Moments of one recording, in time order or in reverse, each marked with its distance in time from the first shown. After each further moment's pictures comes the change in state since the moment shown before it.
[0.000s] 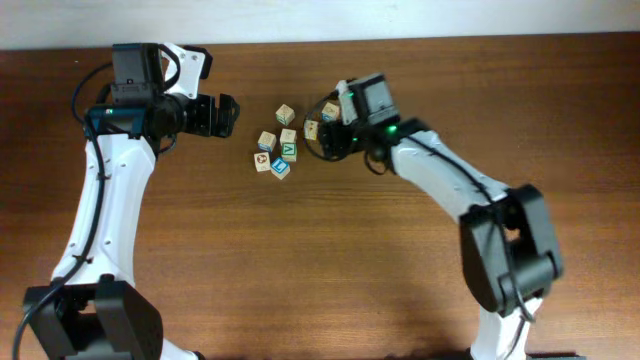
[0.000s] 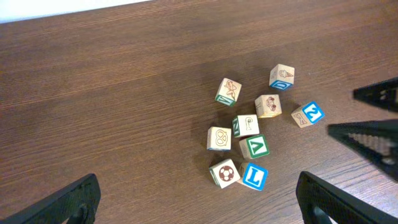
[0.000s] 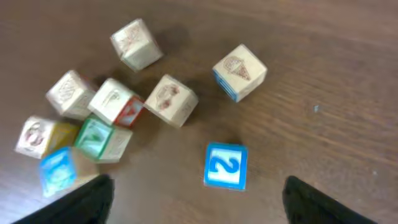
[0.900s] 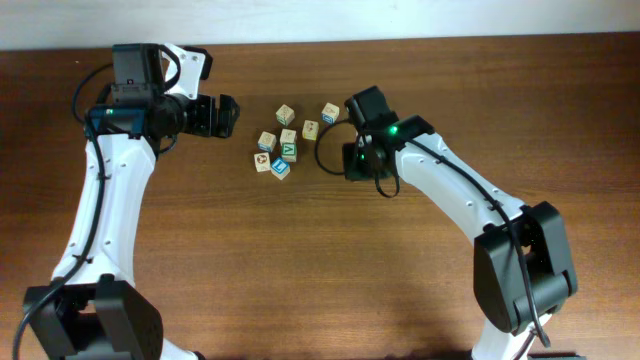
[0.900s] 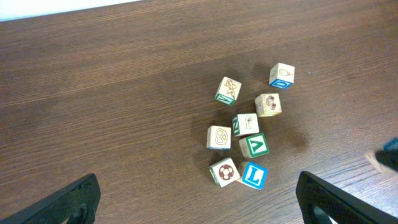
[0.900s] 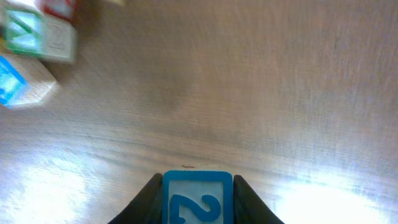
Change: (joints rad) left arm 0.000 0.000 0.000 -0.002 0.000 0.000; right arm 0.028 -0.100 0.009 -0.472 0.074 0.231
